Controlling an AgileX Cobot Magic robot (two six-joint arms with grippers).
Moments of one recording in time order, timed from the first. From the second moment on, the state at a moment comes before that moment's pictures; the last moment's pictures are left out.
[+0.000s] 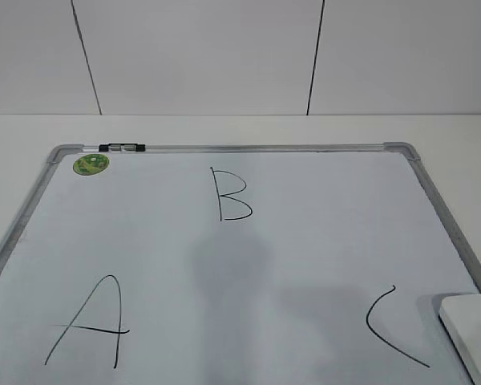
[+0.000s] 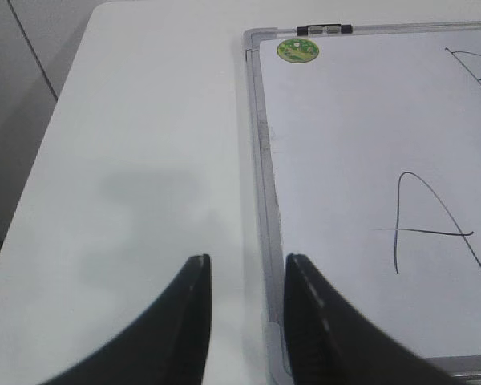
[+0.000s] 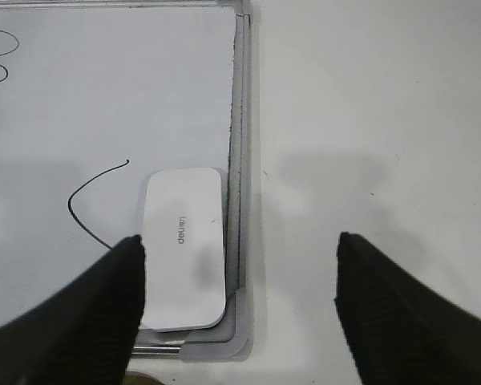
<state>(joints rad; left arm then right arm) -0.04 0.01 -0.52 -0.01 1.11 -0.02 0.02 -0.02 -0.50 0.00 1.15 -0.03</state>
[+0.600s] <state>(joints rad) -0.04 0.30 -0.59 -0.01 1.18 -0.02 0.02 0.31 -0.57 0.12 1.25 0.00</state>
